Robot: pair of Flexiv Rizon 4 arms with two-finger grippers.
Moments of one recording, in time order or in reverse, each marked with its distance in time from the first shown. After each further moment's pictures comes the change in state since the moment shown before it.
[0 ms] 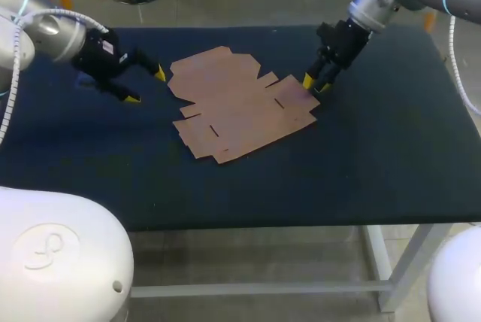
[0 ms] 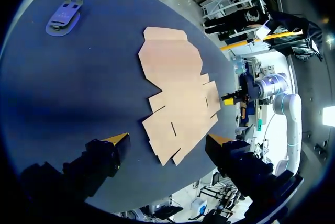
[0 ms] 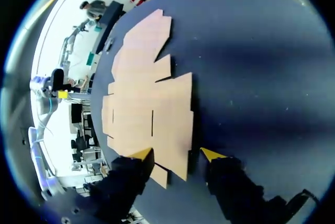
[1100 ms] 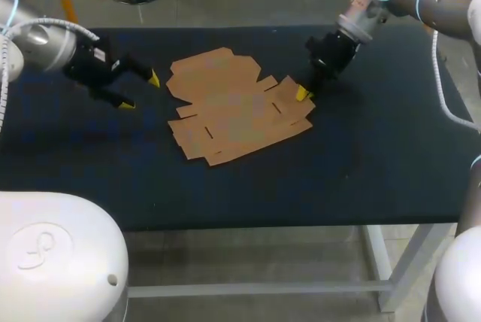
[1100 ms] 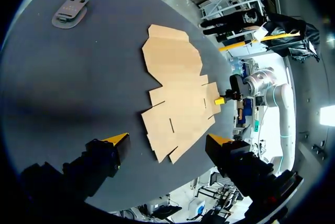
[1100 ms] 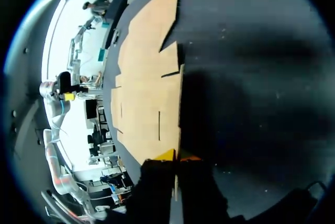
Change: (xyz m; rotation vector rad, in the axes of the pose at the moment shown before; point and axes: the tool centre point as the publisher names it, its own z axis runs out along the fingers) left arm -0.010 0.016 -0.009 0.010 0.028 -0.007; right arm 0.022 -0.006 0.034 0.089 0.158 0.036
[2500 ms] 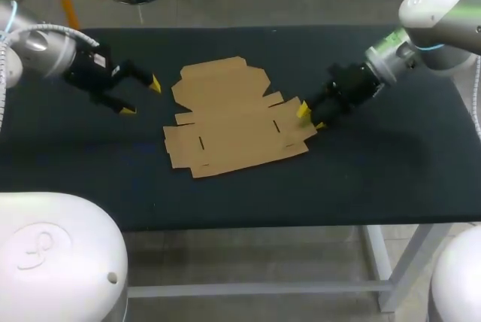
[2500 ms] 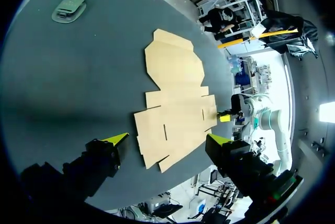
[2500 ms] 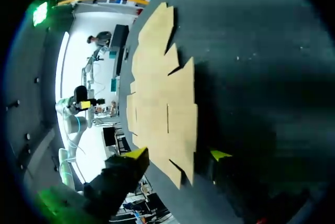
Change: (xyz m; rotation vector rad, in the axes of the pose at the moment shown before) left arm 0.001 0.015 0.002 -0.009 0.011 0.013; right arm 0.035 -0.081 0.028 -0.222 0.152 0.165
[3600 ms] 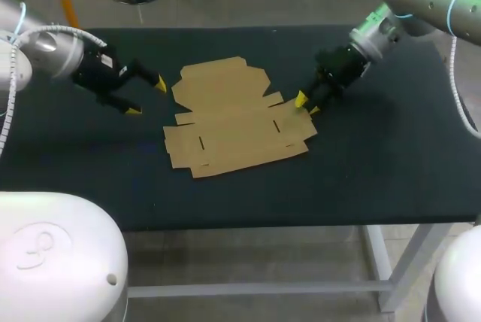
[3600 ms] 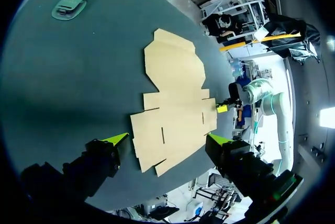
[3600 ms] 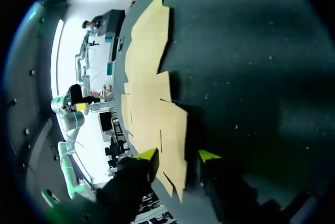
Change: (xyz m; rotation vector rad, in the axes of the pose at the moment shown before) left arm 0.005 -0.003 0.011 0.015 -0.008 -0.032; right arm -0.009 0.052 -0.003 0.176 -0.032 -0.030
